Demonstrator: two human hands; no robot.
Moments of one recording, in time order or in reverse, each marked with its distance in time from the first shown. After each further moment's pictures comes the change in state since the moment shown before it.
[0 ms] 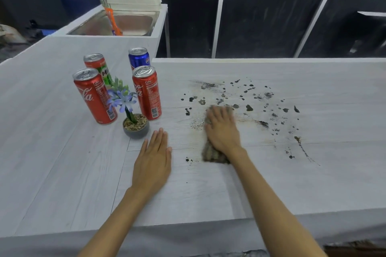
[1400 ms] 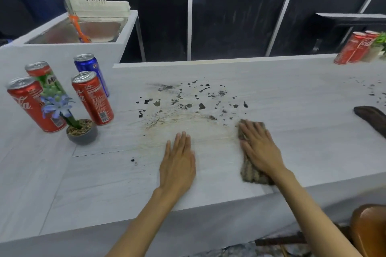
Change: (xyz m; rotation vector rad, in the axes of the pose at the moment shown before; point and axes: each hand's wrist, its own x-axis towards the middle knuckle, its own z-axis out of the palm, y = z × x) left_hand -0.005 0.178 0.035 -0.032 -0.103 0.125; right_hand -0.116 0.206 -0.044 0.042 0.034 0.130
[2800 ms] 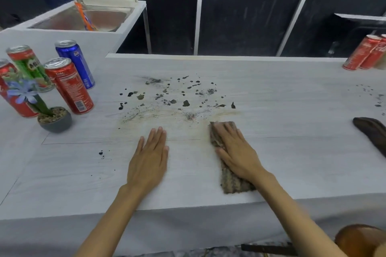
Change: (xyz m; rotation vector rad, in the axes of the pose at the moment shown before) left_hand 0.008 0.005 0.014 -0.008 0.045 -0.100; right_hand 0.013 0.022 0.004 0.196 -0.025 -0.409
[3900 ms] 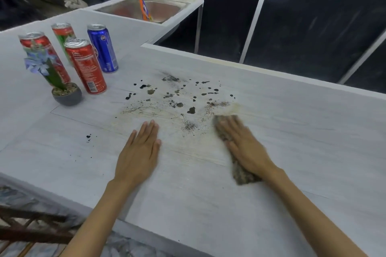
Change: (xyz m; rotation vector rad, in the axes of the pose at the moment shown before) left_hand 0.027 0.037 0.016 0.047 0.140 -0.340; right_hand 0.092 0.106 -0.017 -0.008 -0.143 -0.285
